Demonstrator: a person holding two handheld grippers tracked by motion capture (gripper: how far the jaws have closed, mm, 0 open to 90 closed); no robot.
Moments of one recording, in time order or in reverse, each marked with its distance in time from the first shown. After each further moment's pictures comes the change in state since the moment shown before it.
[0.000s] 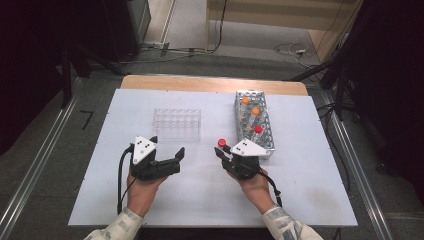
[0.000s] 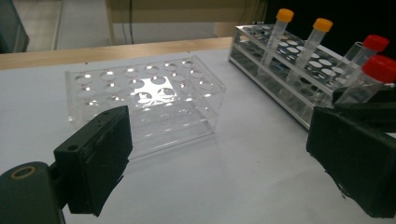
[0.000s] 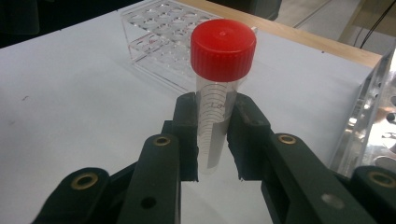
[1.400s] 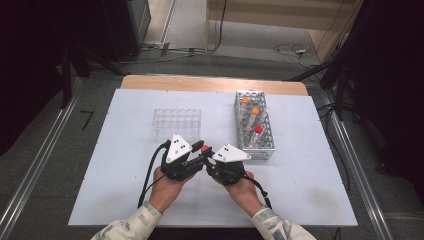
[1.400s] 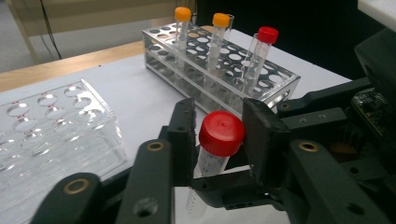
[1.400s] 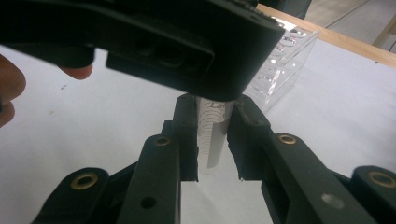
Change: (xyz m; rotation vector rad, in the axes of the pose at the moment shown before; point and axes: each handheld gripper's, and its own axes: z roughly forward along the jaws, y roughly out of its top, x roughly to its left) left arm -0.053 0.013 0.030 0.028 -0.240 0.139; right arm 0.033 0.003 0.016 0.017 0.073 -0.073
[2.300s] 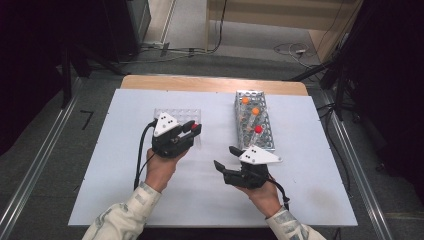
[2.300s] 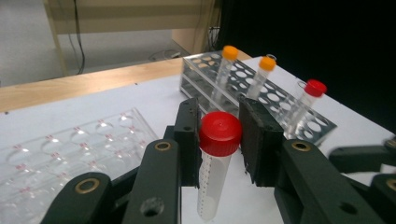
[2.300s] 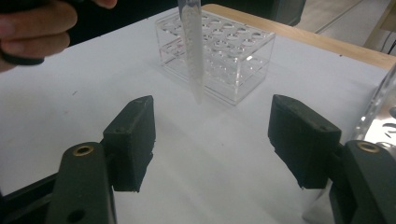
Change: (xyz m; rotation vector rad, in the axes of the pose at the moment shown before) left arm 0.043 0.041 0.002 -0.039 0.078 -0.102; right arm -0.029 -0.010 -0.054 -0.046 0.015 0.072
